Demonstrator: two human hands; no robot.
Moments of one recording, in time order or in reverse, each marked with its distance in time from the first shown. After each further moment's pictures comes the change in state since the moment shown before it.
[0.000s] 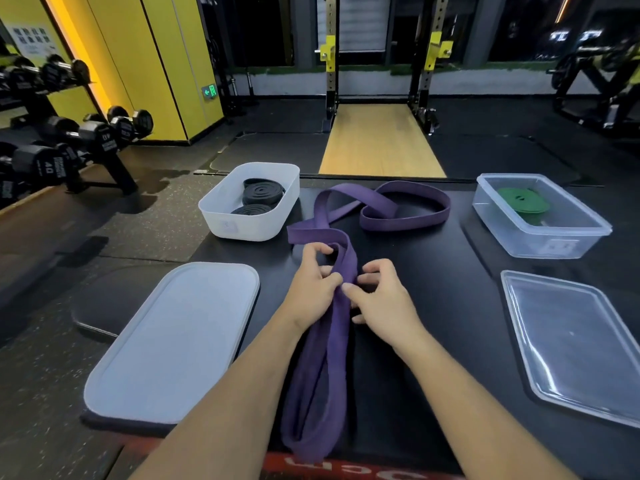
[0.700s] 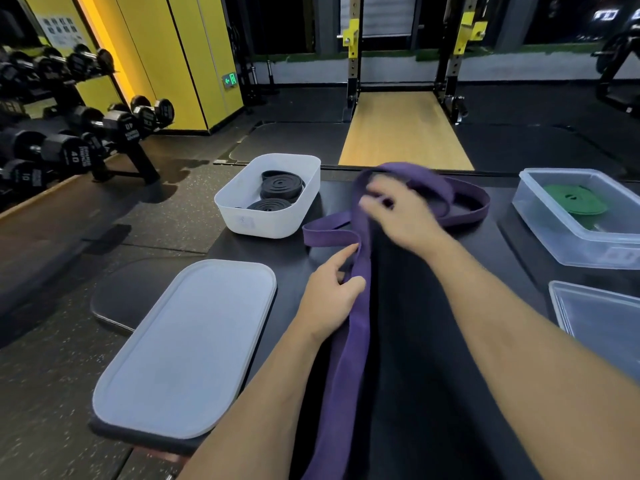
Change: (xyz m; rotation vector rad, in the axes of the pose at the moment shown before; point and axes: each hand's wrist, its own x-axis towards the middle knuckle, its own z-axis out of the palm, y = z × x) left_hand 0.008 -0.010 -0.003 0.032 0.042 0.007; right_hand 0.142 -0.051 -0.015 -0.454 0.030 -0.496
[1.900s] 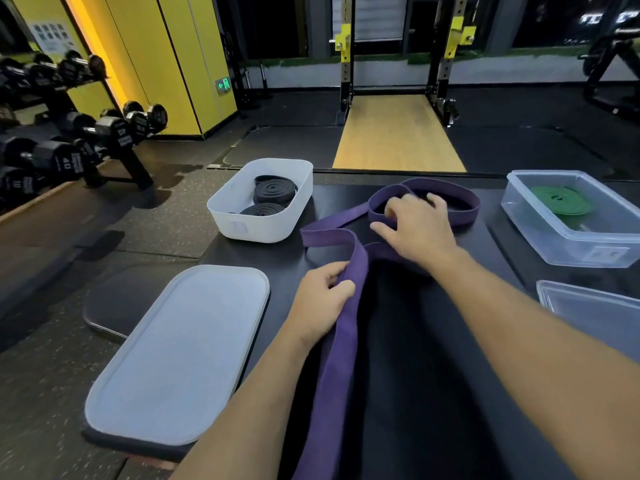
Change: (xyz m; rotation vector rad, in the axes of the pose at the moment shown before) left_hand -0.008 0.006 -0.003 -0.079 -0.099 0.056; right_hand -0.010 0.025 -0.016 -0.691 -0.062 0.036
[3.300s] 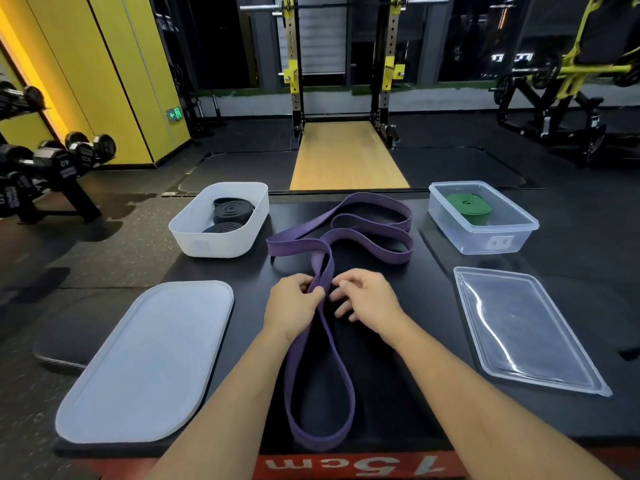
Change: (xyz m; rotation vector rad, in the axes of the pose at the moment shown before) left_hand -0.010 0.012 0.020 0.470 0.146 -0.050; right_hand -0.136 -0.031 -0.002 1.160 -0.180 0.419
